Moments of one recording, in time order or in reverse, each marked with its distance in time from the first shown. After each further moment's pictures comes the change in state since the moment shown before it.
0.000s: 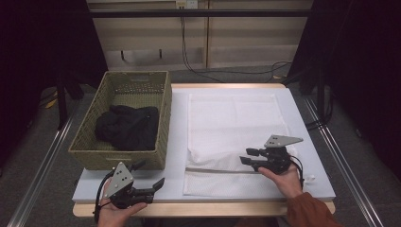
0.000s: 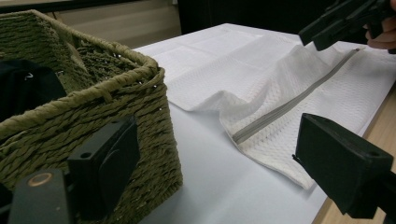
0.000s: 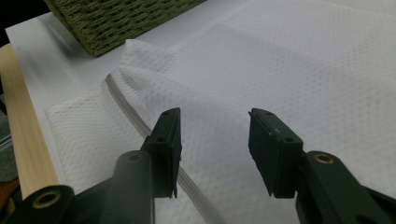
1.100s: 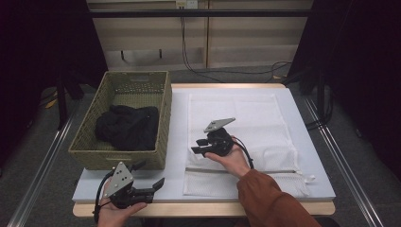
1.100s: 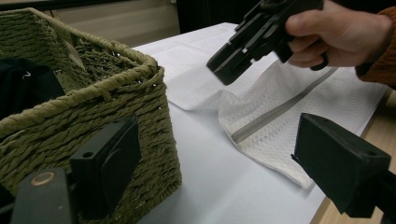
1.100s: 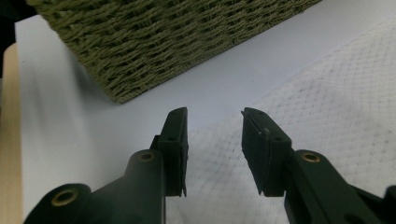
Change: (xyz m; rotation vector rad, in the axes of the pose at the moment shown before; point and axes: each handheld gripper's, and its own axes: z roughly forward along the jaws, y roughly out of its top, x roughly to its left) left arm 0.001 0.000 0.001 -0.004 -0.011 -0.010; right arm 0.043 0.074 0.132 0.117 0.125 -0.095
